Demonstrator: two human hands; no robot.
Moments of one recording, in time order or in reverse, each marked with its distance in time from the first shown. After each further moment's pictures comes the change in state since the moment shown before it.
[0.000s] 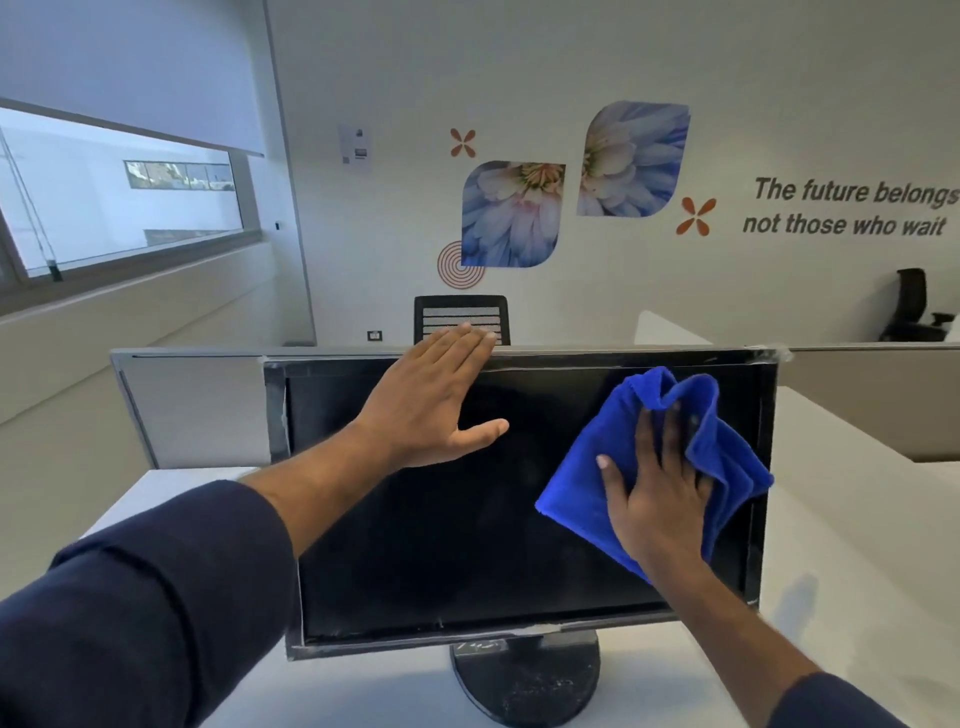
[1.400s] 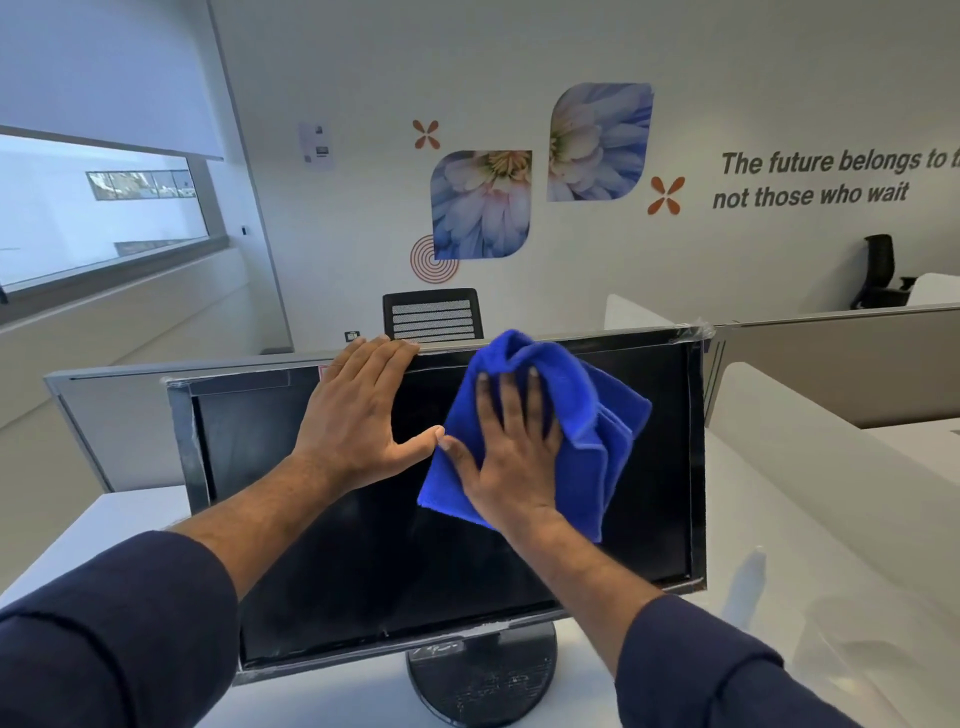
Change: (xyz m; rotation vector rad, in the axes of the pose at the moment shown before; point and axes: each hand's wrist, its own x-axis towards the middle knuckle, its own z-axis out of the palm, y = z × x) left_hand 0.004 0.028 0.008 -0.037 0.052 -0.184; right_hand 0.018 -0.073 0.008 0.045 0.034 -0.249
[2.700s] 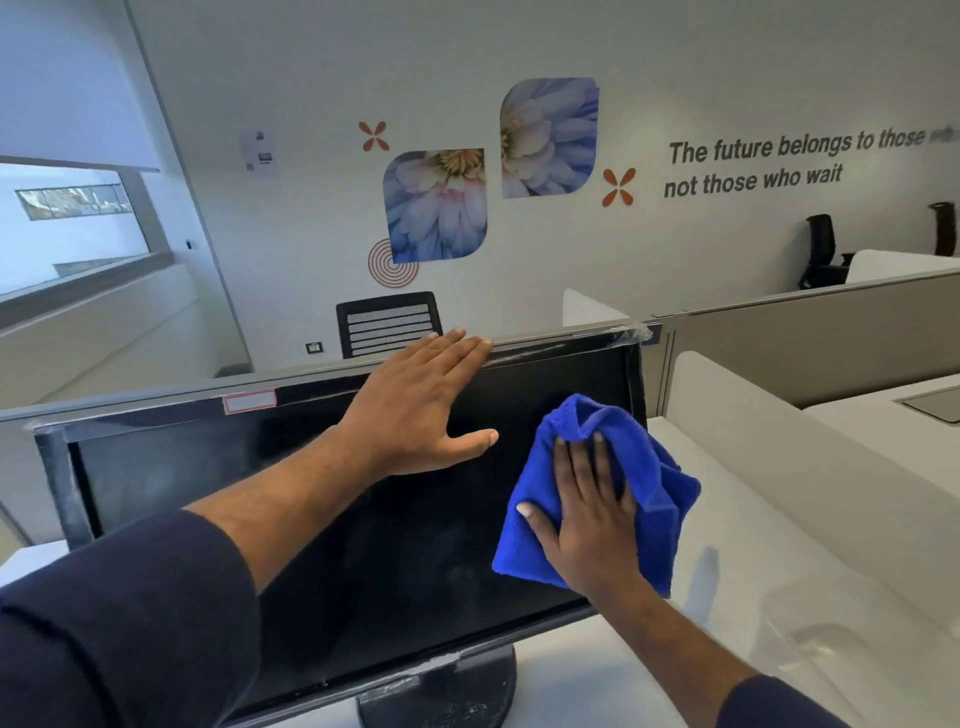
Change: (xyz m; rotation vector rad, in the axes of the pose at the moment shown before) left_hand 0.082 0.091 0.014 -0.016 -0.130 0.337; right_hand -0.065 0.150 0.009 -0.169 -0.084 0.119
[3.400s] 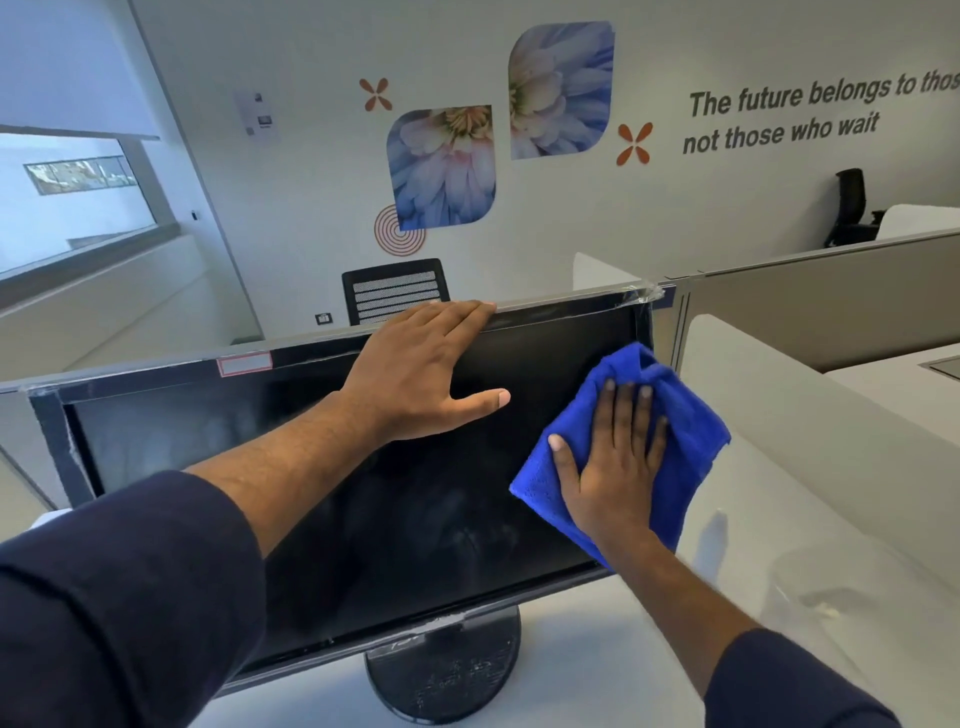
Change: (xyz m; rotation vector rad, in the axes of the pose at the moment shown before) left_hand 0.004 0.009 0.000 -0.003 -0.003 -0.071; right_hand 0.016 0.009 0.004 0.137 0.102 0.189
